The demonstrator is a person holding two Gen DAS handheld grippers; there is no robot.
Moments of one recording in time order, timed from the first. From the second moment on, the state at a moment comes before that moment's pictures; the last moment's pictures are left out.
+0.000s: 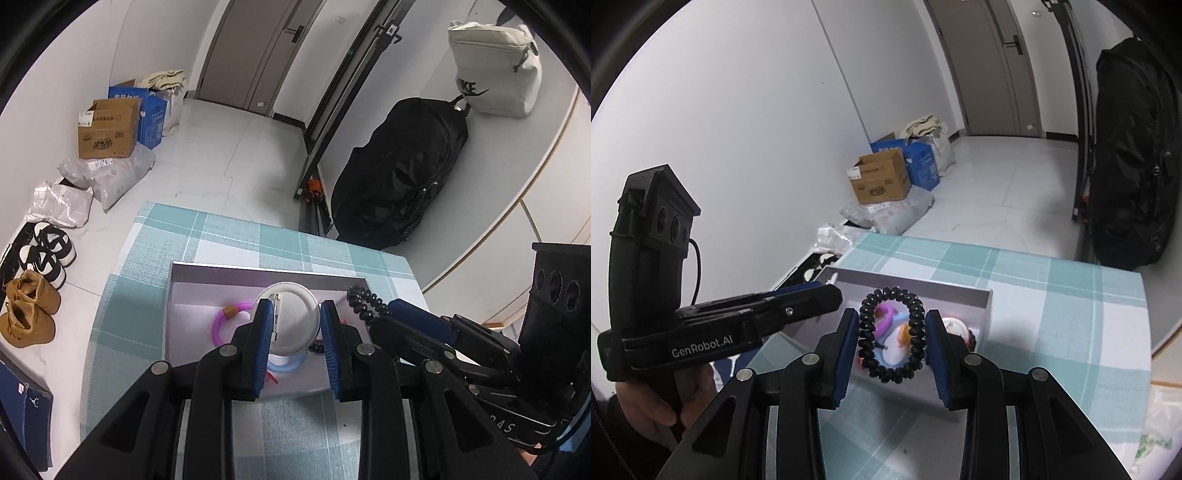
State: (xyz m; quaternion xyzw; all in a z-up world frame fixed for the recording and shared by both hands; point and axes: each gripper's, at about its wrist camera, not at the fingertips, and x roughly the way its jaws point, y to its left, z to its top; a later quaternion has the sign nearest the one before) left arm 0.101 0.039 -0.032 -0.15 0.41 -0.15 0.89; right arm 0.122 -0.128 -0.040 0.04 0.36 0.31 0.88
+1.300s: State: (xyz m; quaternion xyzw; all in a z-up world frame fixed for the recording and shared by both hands) left arm 0.099 0.037 -0.024 -0.14 0.39 -0.12 0.90; right arm 0.124 -0.149 -0.037 0.07 0.33 0.30 0.89
